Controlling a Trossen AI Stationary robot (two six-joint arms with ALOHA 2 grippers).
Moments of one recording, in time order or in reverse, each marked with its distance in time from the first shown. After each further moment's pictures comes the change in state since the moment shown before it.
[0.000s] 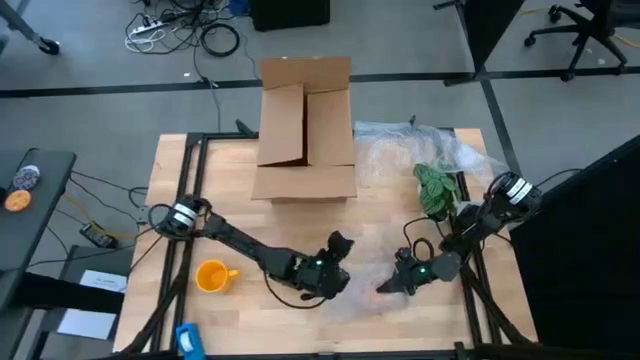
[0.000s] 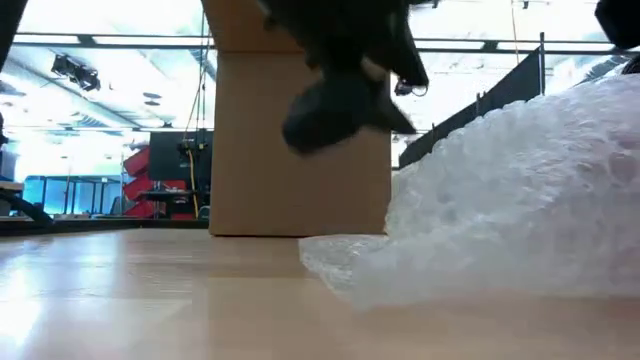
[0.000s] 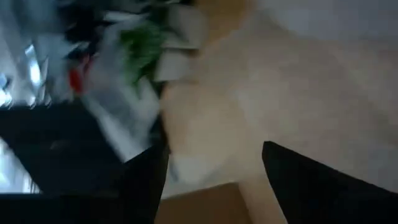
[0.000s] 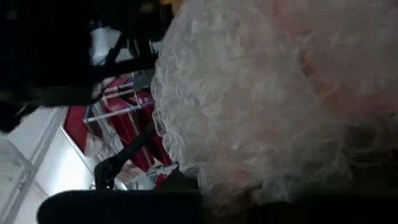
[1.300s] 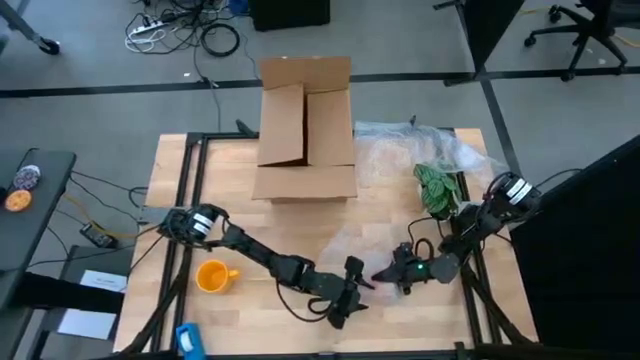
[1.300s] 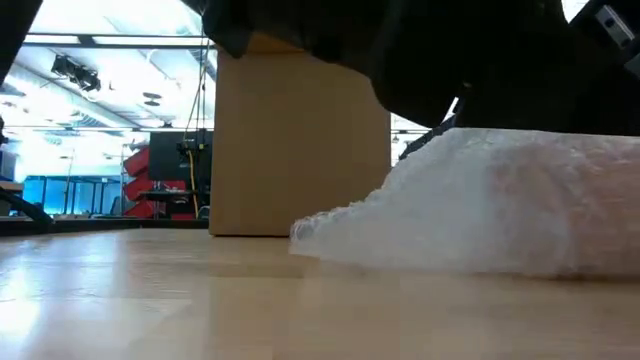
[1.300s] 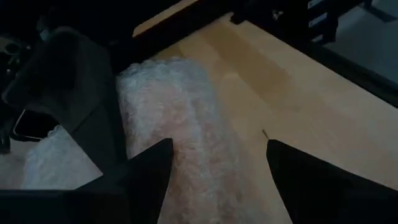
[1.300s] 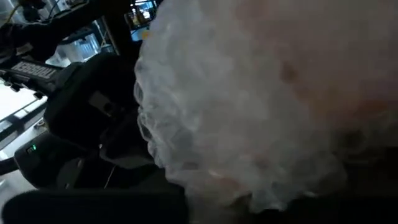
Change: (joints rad) left arm 0.045 0.209 0.004 0.428 0.704 -0.451; right arm 0.004 0.002 0.028 -0.021 0.159 0.090
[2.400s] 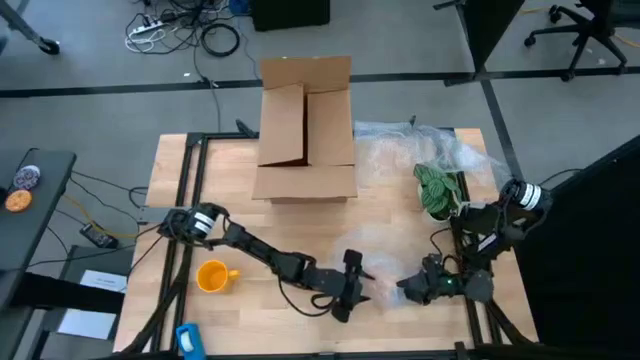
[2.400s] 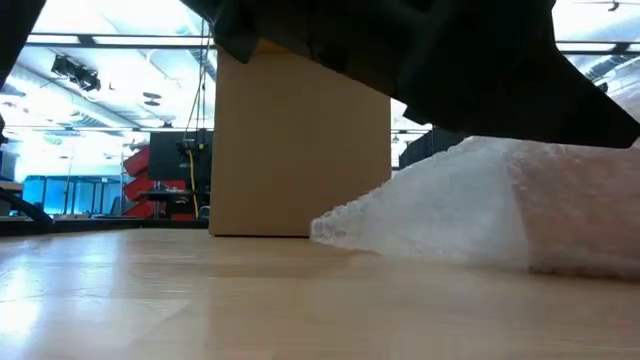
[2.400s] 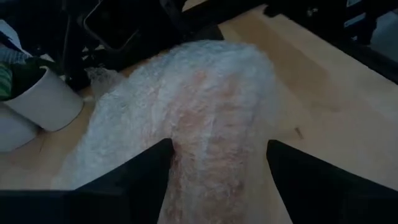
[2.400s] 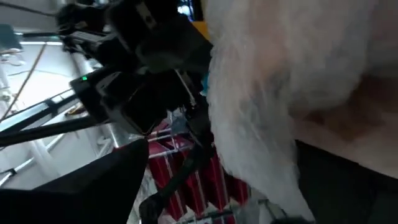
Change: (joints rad) left arm 0.017 0.002 -0.001 -0.006 -0.058 -0.082; right arm 0.396 -0.003 0.002 0.024 0.525 -0.077
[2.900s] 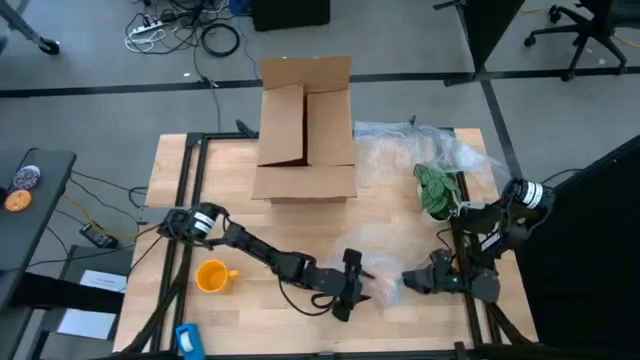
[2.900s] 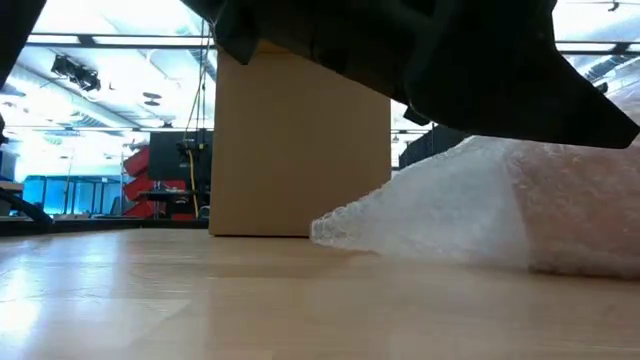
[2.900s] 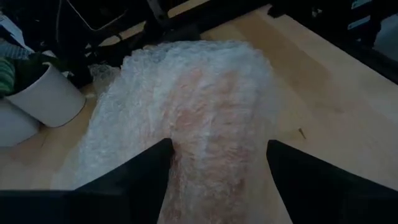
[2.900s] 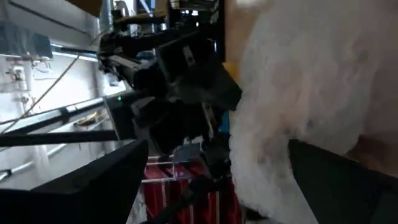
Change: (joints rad) left arm 0.000 0.001 -0.001 0.000 -0.006 -0.019; right arm 0.041 -0.003 -0.023 0.017 0.153 -0.152
